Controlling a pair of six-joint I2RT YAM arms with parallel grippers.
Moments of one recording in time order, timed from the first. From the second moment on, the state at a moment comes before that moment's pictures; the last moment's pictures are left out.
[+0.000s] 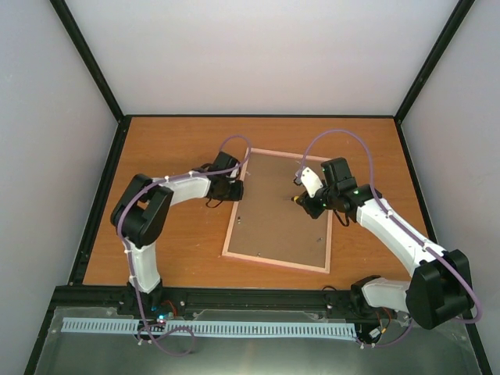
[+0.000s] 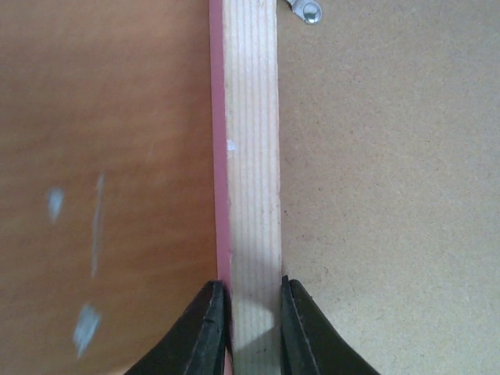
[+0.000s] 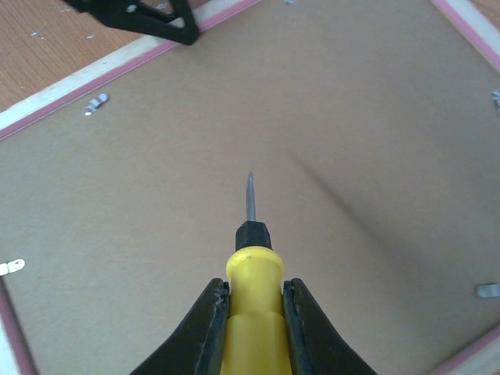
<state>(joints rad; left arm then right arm) -0.52 1.93 1.19 -0.32 0.13 -0.43 0.39 1.23 0.88 -0.56 -0.31 -0.36</state>
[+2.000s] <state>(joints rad) -0.52 1.65 0.75 -0.06 0.15 -0.54 0.60 2.08 1.68 -0.76 -0.36 -0.24</state>
